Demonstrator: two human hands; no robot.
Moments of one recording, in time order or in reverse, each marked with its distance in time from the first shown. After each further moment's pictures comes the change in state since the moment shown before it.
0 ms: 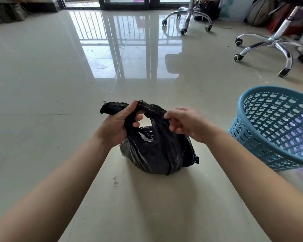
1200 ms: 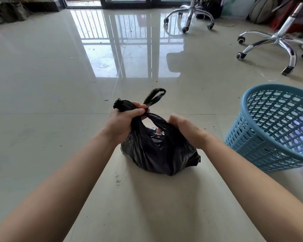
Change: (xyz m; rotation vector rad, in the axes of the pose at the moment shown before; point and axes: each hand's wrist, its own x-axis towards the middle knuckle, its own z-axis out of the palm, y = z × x) left_hand 0.009 -0.008 0.005 0.033 0.175 0.119; right_hand 0.005 0.031 0.006 -0.158 -0.217 0.155
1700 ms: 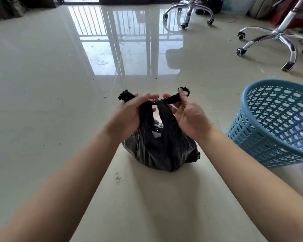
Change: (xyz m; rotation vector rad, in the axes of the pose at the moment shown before) left_hand -0.012 0.014 0.025 -0.025 -0.205 -0.020; right_hand 0.009 -0.019 0.000 0.824 0.131 -0.345
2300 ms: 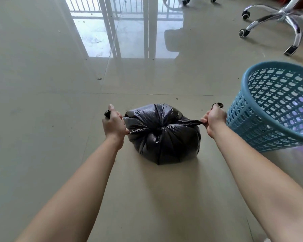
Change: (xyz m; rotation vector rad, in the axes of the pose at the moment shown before) left_hand -0.009 -0.097 -0.052 0.139 0.820 -0.042; right_hand 0.007 0.019 -0.131 -0.204 0.855 -0.075
